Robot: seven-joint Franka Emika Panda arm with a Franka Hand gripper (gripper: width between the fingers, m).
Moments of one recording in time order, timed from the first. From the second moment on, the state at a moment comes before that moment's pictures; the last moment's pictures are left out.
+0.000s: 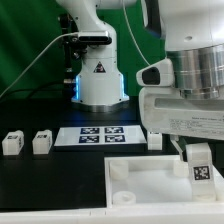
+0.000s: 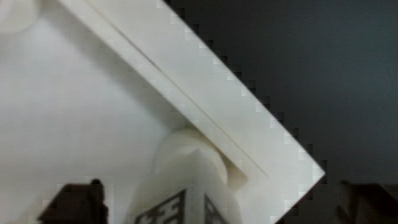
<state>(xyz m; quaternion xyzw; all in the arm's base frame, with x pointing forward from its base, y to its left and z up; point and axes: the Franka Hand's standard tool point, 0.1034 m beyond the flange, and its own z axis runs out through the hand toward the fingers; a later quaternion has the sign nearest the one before) 0.625 0.131 0.070 -0.94 0.33 0.01 0.08</state>
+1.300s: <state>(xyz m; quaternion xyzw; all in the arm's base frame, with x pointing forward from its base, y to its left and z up) 0.622 0.123 0.066 -0.92 0.39 0.02 0.08</state>
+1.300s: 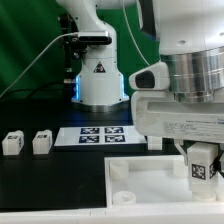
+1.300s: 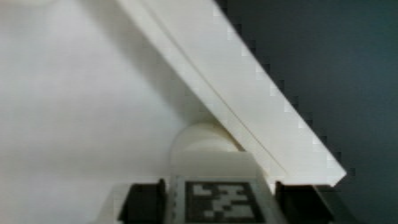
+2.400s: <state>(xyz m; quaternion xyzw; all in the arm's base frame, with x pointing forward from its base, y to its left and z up) 0.629 0.130 0.062 -0.65 0.74 0.06 0.14</state>
